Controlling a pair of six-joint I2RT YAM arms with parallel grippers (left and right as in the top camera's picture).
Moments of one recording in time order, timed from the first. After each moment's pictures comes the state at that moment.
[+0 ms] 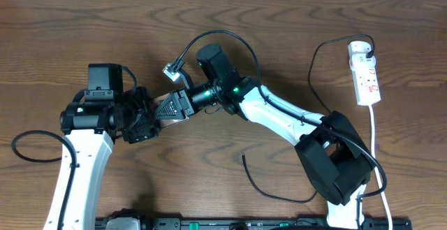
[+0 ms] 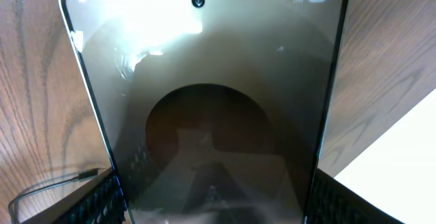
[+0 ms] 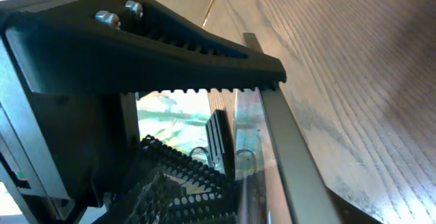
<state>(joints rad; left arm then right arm) 0.02 1.24 1.02 -0.97 0.27 -1.83 0.74 2.02 1.39 0.04 -1.08 0.63</state>
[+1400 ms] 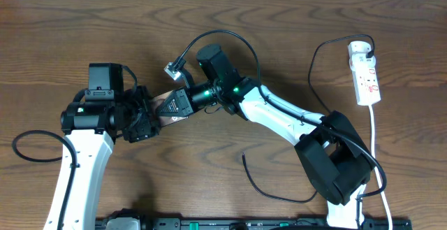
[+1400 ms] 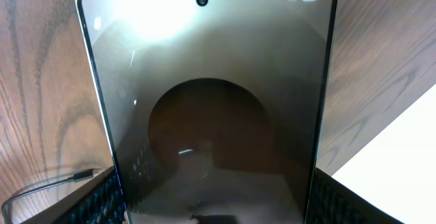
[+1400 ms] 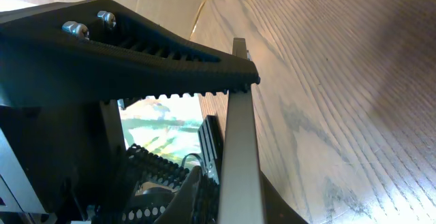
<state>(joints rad) 0.01 1.24 1.02 -0.96 0.27 -1.84 0.74 2.02 1.39 0.03 -1.03 0.64</state>
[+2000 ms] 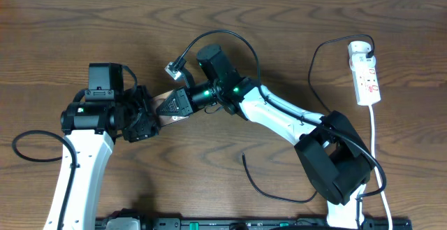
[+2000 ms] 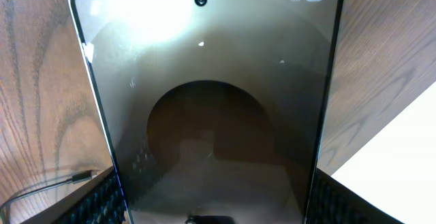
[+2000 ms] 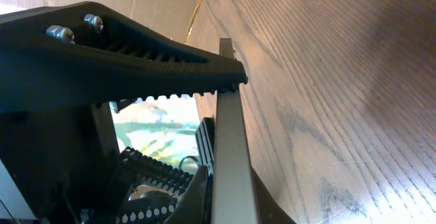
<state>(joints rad) 0.01 1.24 1.02 -0.96 0.26 -1.84 0.74 2.02 1.39 0.02 -1.01 0.65</state>
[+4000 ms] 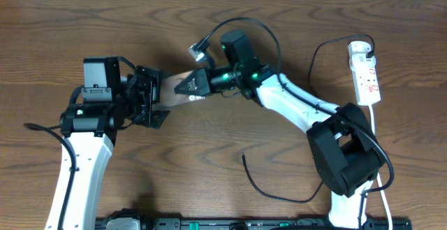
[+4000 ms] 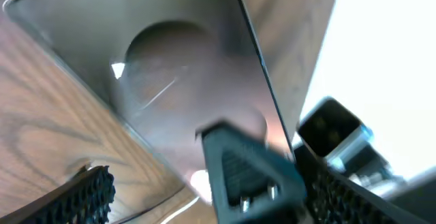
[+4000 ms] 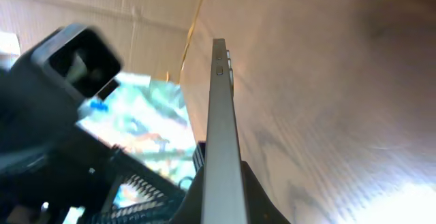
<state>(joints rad) 0.01 1.22 1.02 -0.74 0.53 -1.42 0.59 2.02 1.39 0.03 -1.02 0.72</state>
